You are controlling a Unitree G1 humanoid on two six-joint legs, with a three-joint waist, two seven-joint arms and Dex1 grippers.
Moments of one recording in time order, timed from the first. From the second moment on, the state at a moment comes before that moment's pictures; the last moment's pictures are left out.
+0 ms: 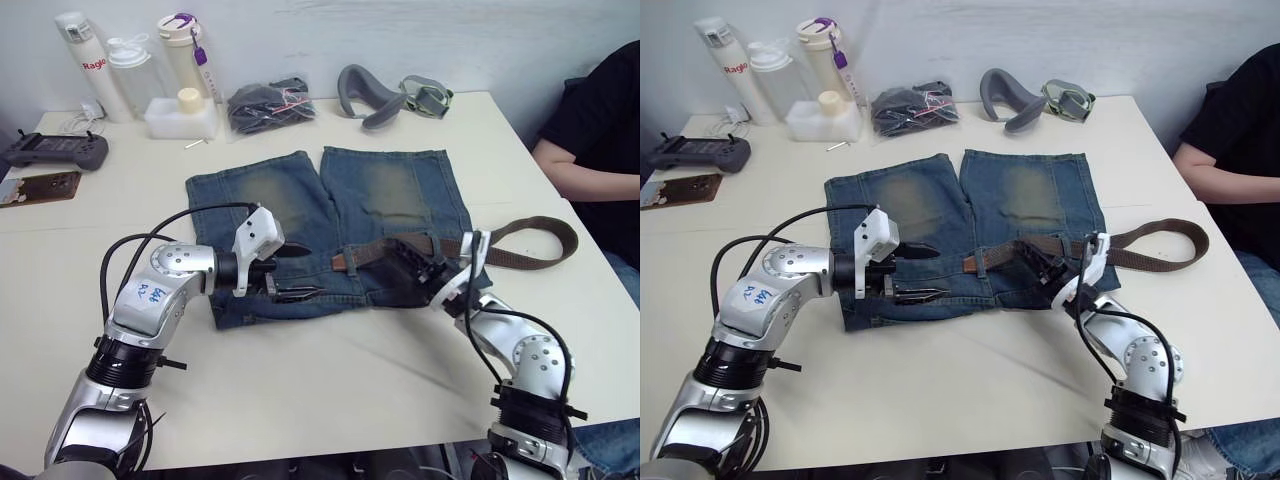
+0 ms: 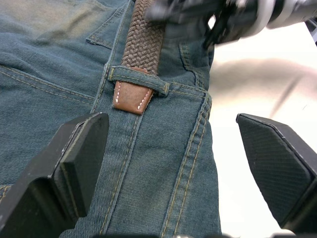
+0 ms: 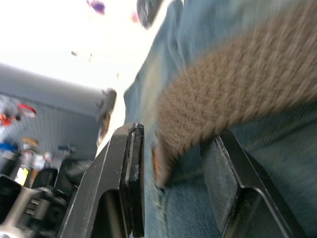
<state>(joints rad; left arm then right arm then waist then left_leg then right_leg) -0.55 0.59 -0.14 -0.15 -0.39 0.64 -0.93 -0.31 -0.14 -0.46 -0.16 1.31 1.02 0.05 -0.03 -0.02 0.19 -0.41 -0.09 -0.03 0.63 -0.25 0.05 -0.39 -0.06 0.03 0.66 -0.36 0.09</state>
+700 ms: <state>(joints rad) -0.56 0.61 -0.15 -0.15 -0.38 0.63 -0.93 -0.31 -0.09 -0.28 -0.13 1.36 0.94 -0.03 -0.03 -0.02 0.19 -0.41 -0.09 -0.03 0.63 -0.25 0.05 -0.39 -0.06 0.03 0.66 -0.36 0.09</state>
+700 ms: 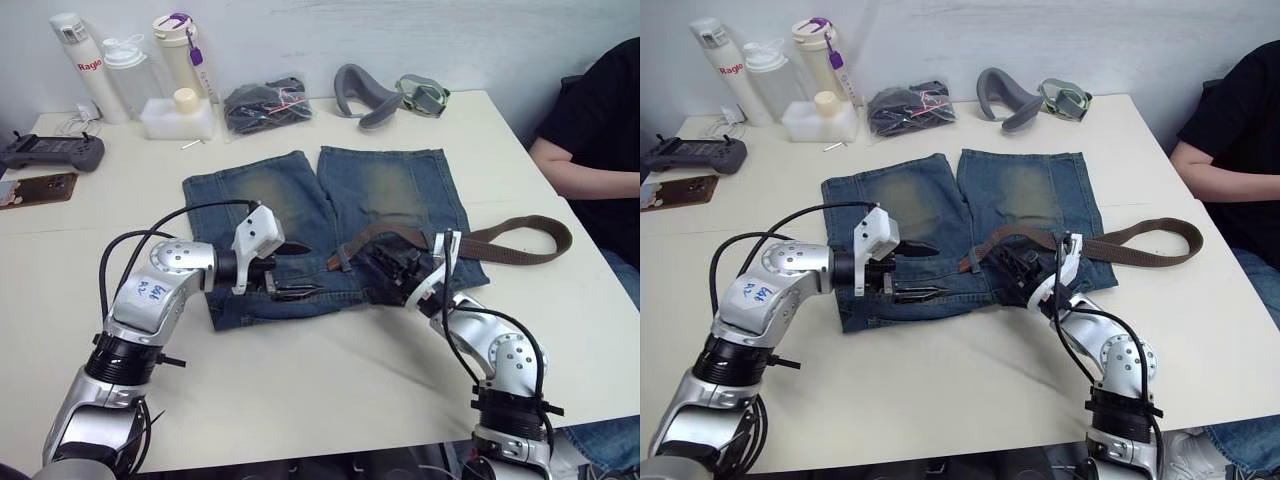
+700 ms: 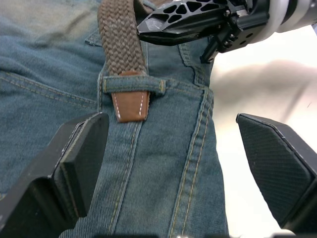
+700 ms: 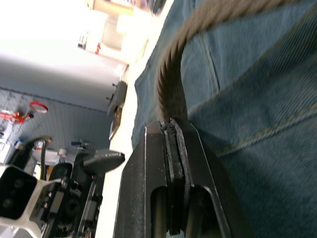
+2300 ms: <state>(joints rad) -0.52 0.64 -0.20 0.07 -0.06 0.00 -0.92 -0.22 -0.30 -0.25 -0.26 1.43 0.97 -0.01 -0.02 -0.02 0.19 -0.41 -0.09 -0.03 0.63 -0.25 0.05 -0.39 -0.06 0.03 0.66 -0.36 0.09</state>
